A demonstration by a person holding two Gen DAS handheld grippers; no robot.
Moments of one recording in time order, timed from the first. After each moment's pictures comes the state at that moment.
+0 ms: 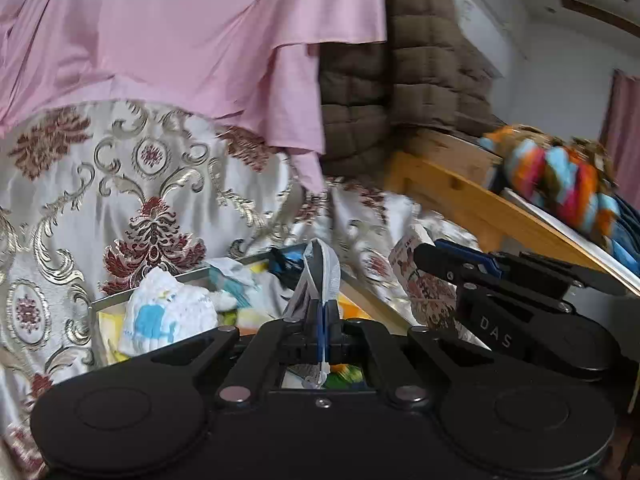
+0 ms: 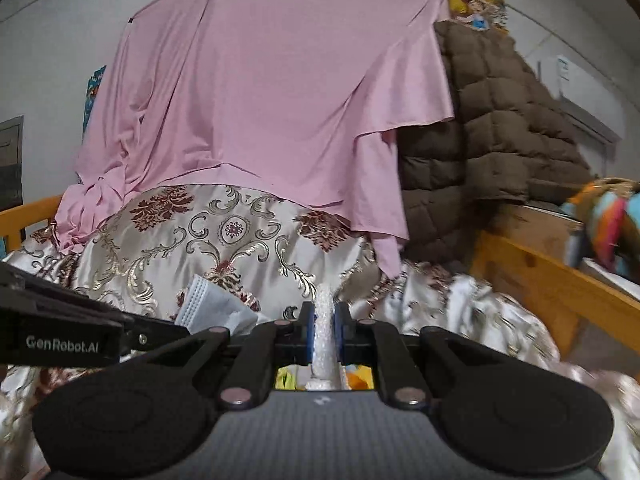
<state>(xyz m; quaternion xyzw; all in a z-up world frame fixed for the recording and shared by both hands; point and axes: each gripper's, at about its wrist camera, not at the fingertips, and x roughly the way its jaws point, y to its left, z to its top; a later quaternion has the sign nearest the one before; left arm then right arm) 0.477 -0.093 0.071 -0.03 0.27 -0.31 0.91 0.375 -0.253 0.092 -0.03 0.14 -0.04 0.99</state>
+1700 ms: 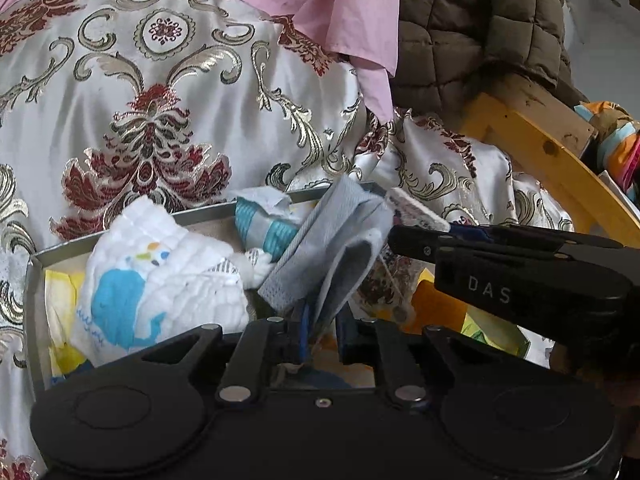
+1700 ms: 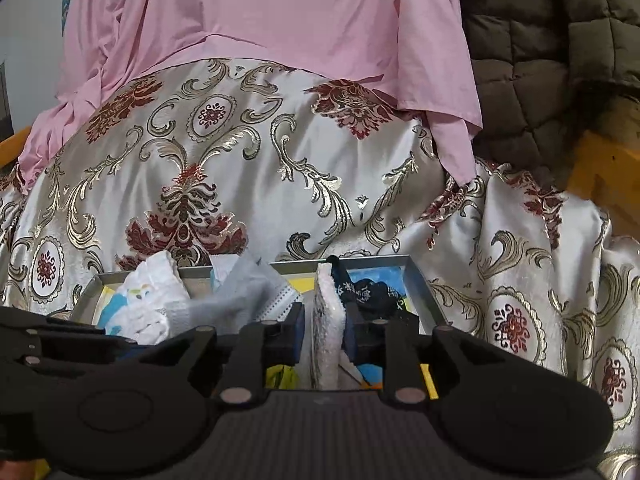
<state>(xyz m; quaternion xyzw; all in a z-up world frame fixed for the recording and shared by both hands) 0.603 -0.122 -0.025 -0.06 0.37 -0.28 0.88 0.557 -0.282 0.018 0.00 0.31 0.01 0.95</state>
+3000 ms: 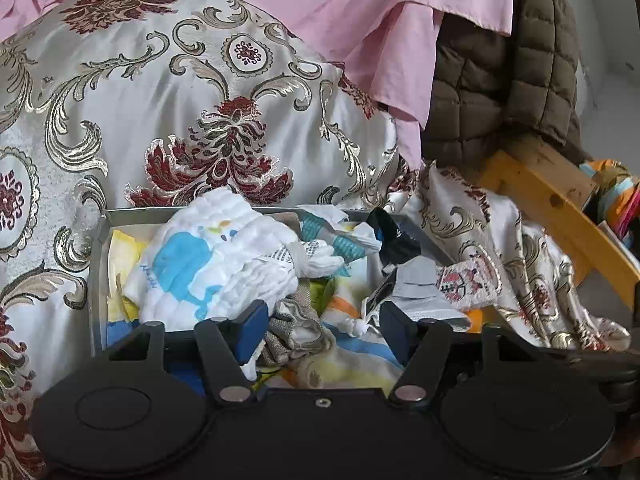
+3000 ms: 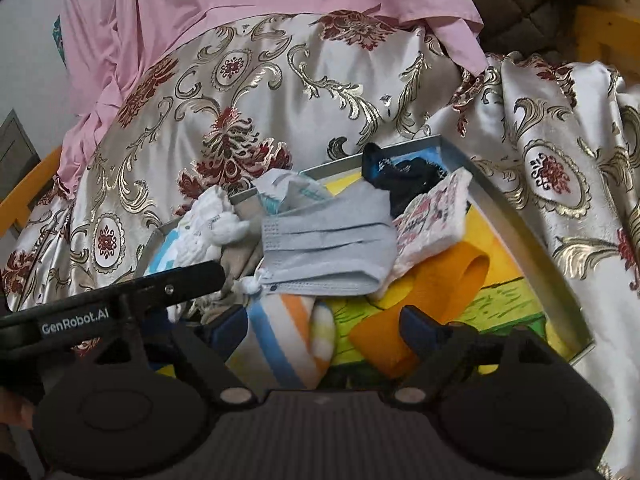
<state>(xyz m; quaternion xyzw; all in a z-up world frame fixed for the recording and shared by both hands) 0.565 -0.063 -0.040 -0.13 0.31 -0.25 0.91 0.509 -0.282 -0.019 0.13 0.37 0.06 0.92</state>
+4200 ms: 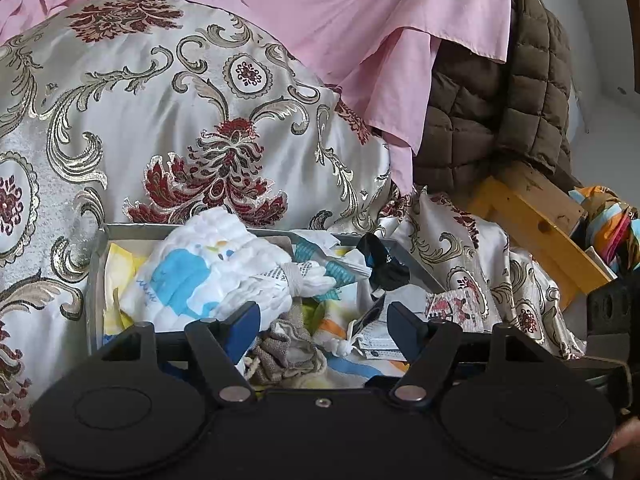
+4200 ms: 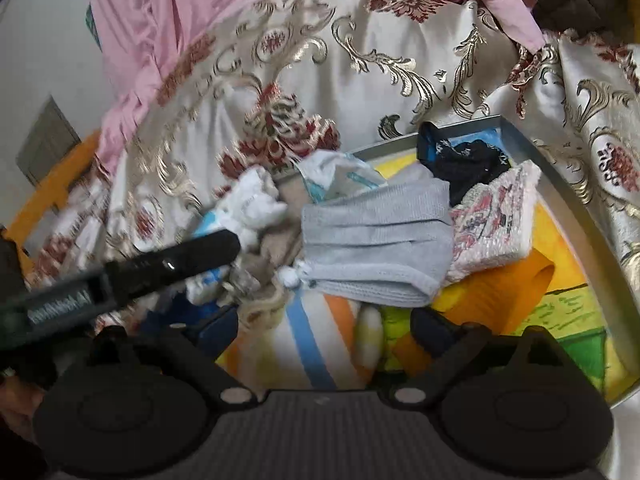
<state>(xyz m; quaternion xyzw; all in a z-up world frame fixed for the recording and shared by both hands) 0.563 -0.057 -0.035 -0.16 0.28 -0.25 0.91 0.534 -0.282 -0.025 0.15 0.40 0.16 0.89</state>
